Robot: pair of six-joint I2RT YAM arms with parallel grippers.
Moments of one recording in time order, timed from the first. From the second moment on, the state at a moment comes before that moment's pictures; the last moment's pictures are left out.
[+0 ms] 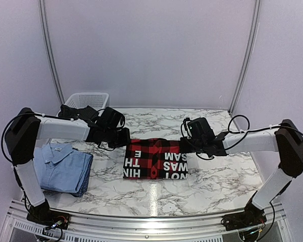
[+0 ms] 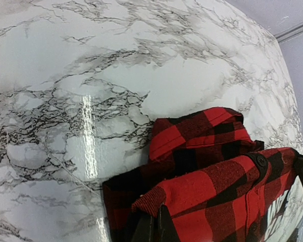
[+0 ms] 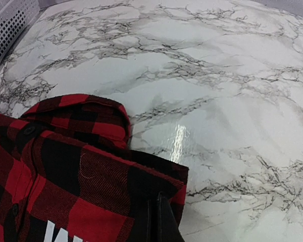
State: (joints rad) left arm -0.70 1.82 1.17 -0.15 0.01 -0.73; right arm 0.70 1.59 0.88 -0.03 0.23 0.42
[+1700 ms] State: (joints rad) left arm -0.60 1.80 1.29 -0.20 0.04 -0.64; right arm 0.82 1.85 1.23 -0.06 0.11 0.29
